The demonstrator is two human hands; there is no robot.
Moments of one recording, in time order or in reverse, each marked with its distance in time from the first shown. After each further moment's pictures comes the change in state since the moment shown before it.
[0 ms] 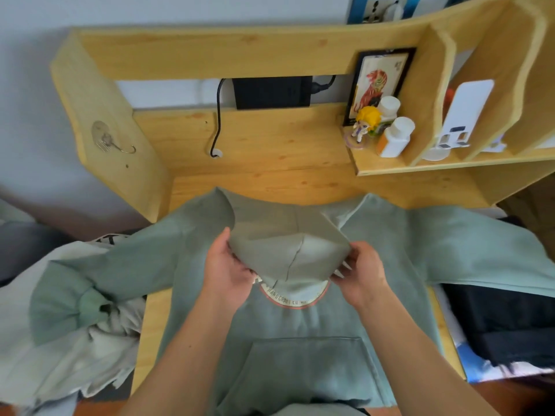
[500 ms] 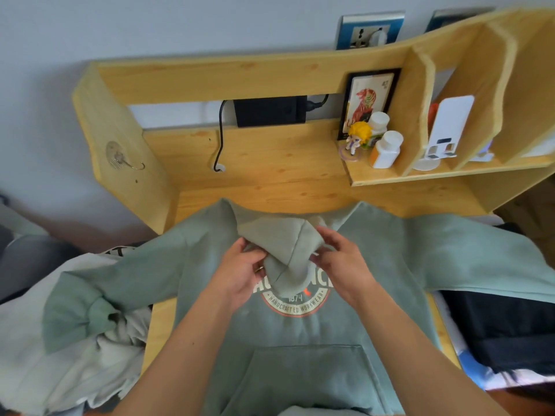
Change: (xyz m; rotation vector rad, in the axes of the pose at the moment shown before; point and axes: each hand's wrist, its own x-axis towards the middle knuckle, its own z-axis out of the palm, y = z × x) left_hand -0.013 0.002 0.026 0.425 -0.142 0.098; right_hand -0.008 -0.006 0.019 -0.395 -0.400 -0.292
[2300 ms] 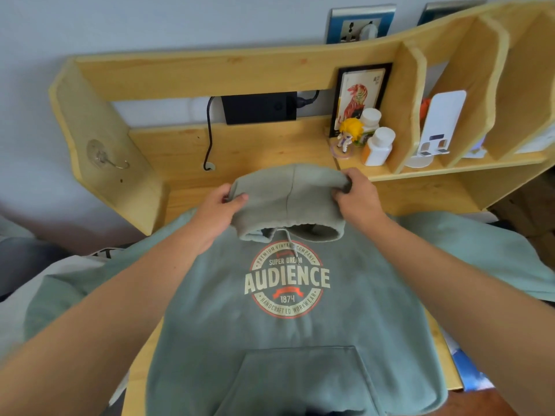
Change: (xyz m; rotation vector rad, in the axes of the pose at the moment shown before) left_hand 0.072 0.074 -0.006 0.646 0.041 0.297; right_hand 0.083 -0.085 -0.036 -0.881 0.287 -0.394
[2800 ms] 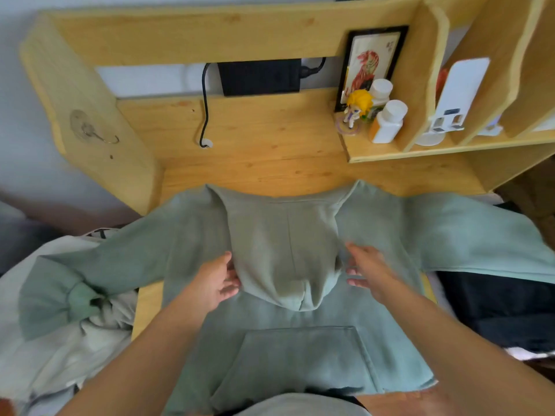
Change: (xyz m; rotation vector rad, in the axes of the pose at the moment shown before) left_hand -0.075 -0.131 0.022 -0.265 0.127 -0.805; right_hand -0.109 0.119 0.037 0.285 -0.216 0.791
